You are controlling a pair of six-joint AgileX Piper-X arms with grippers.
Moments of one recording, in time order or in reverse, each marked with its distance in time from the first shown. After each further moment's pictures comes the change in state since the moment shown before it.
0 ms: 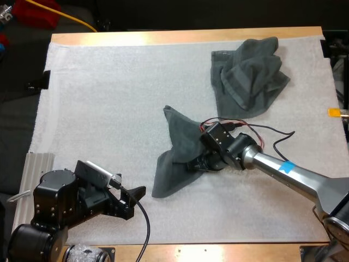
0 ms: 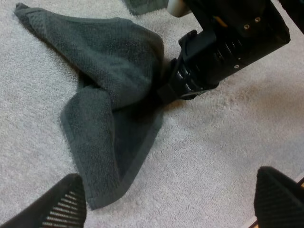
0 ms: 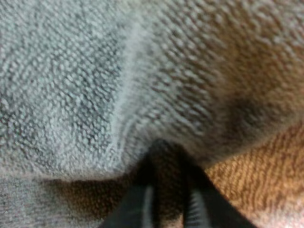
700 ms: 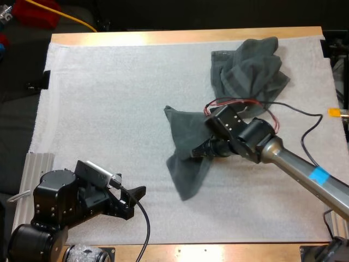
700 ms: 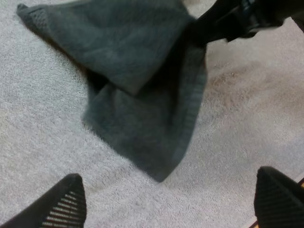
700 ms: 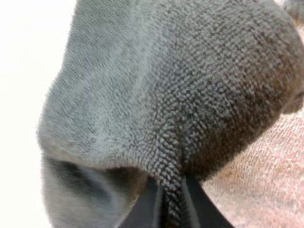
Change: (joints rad) left arm 0.000 0.000 0.000 0.000 0.000 0.000; right arm 0.008 -0.214 -0.192 0.318 0.127 -0.072
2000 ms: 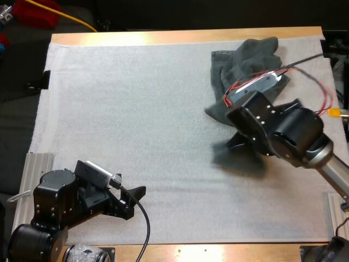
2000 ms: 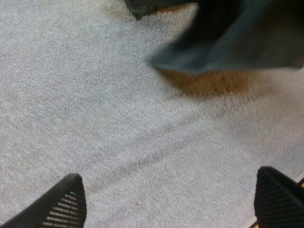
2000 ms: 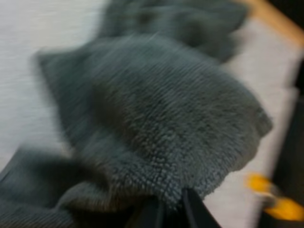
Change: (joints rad) left arm 0.000 0.000 0.000 0.000 0.000 0.000; right arm 0.028 -0.164 -0.347 0.504 0.591 -0.320
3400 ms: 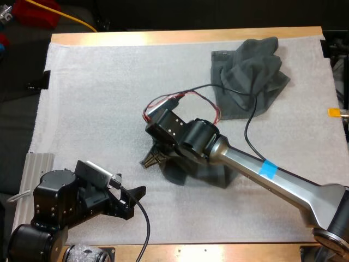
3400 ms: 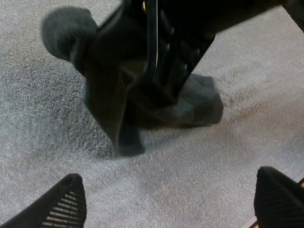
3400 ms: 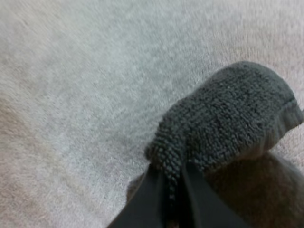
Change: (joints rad) left arm 0.000 0.000 0.000 0.000 0.000 0.000; right arm 0.194 0.430 -0.056 -0.486 -0.546 0.122
